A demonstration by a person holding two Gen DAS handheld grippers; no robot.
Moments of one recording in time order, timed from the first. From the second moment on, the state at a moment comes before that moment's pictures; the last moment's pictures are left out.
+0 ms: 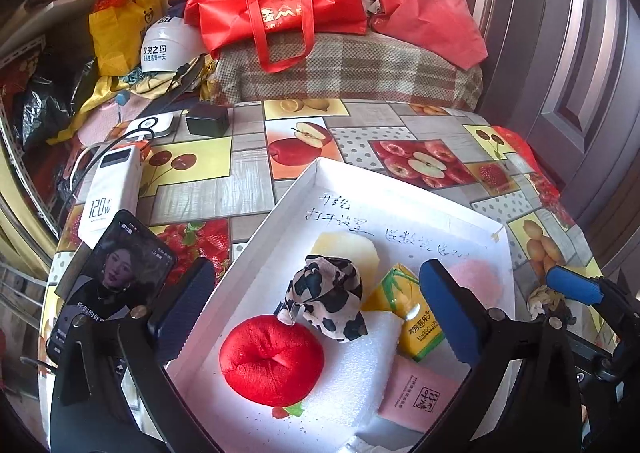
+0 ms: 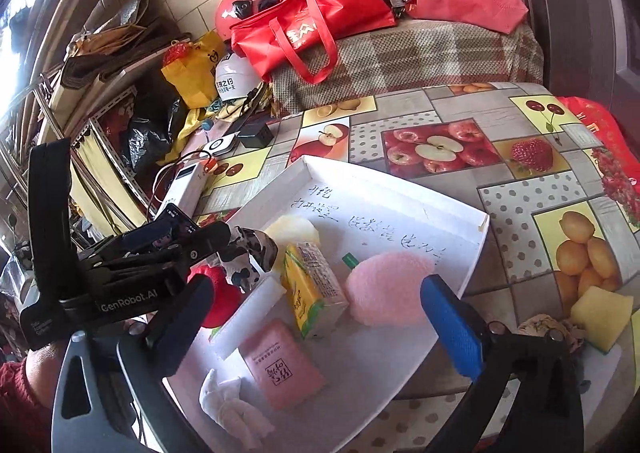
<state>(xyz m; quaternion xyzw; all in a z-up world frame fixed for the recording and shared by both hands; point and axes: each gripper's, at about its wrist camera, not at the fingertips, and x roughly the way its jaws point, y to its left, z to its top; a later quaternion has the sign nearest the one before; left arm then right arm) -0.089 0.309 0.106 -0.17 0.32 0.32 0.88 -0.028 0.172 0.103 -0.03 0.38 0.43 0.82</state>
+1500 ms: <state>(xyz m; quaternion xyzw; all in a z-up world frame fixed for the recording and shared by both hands) -0.193 0.140 0.207 -0.16 0.27 0.25 0.91 -0.124 -0.104 0.284 0.14 0.07 0.27 0.95</state>
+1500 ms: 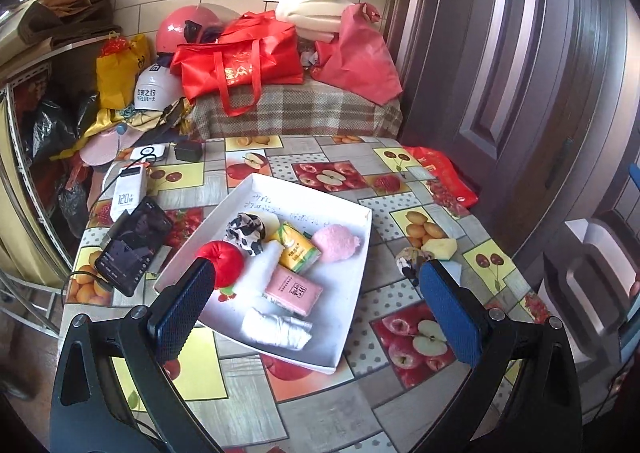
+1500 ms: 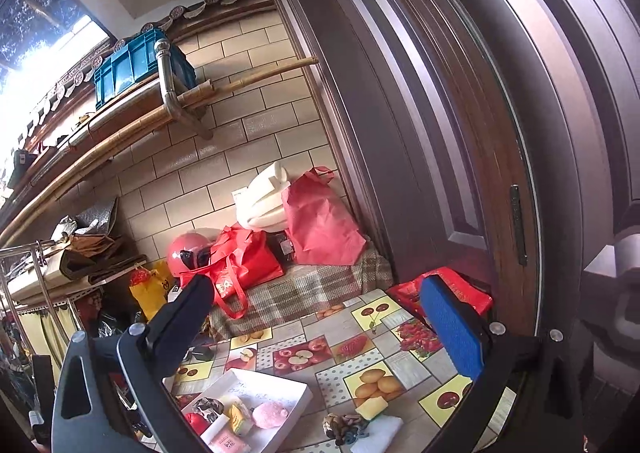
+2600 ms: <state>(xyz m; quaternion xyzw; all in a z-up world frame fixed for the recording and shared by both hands) -0.245 0.137 0.149 -0.29 0.29 0.43 0.80 0.007 0.055 0.079 -0.21 0.29 0.49 0.80</state>
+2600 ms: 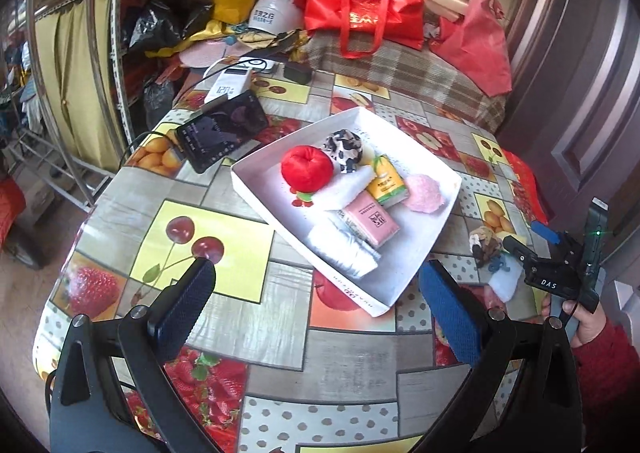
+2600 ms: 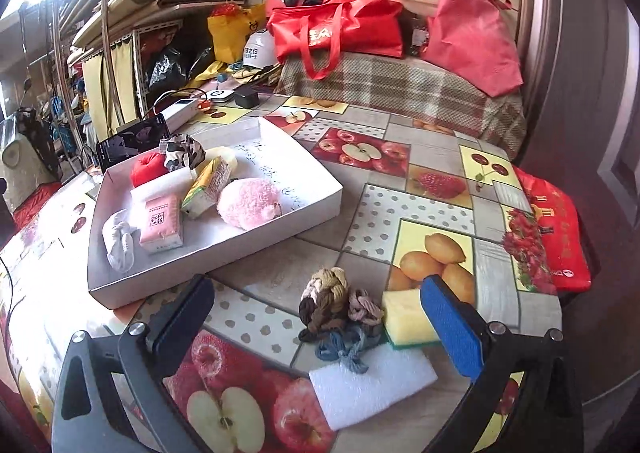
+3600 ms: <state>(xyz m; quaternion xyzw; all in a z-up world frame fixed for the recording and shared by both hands) -0.175 0.145 0.130 -0.26 0.36 0.32 0.84 -0.025 0.020 0.070 -0.20 0.34 0.53 0.75</state>
